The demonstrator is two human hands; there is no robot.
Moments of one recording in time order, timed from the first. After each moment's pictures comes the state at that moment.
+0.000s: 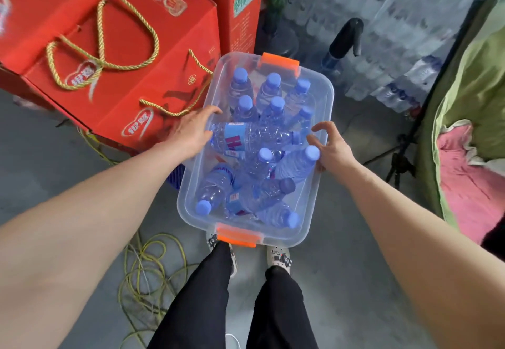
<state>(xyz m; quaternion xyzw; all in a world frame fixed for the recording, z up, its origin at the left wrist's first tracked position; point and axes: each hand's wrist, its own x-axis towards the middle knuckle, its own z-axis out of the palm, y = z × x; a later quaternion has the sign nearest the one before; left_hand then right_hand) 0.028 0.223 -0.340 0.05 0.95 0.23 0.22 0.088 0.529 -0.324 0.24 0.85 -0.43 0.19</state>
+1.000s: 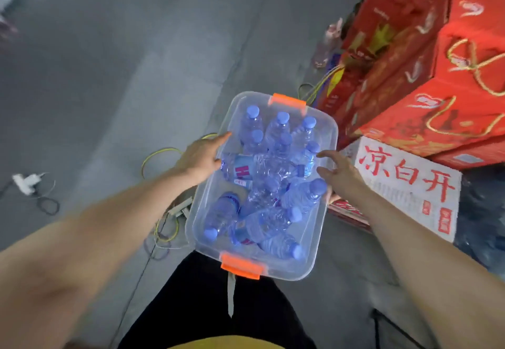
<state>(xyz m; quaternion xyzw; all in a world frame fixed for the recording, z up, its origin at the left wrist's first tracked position) 0.594 0.141 -0.266 -0.48 0.83 0.29 0.03 0.307 0.304 -0.245 -0.33 0.82 -0.19 0.42</state>
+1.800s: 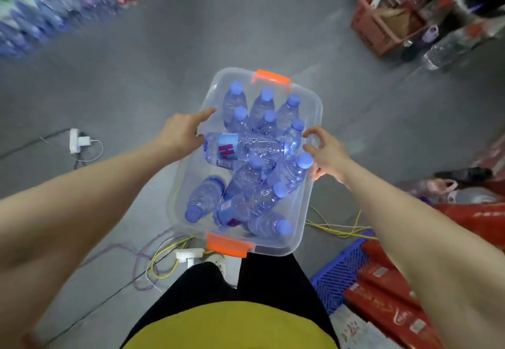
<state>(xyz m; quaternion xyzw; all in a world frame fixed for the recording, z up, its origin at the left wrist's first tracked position) 0.824 -0.242 -0.254 -0.71 0.65 0.27 -0.06 0.500 -0.276 -0.239 -0.55 0.69 -0.05 0.47</state>
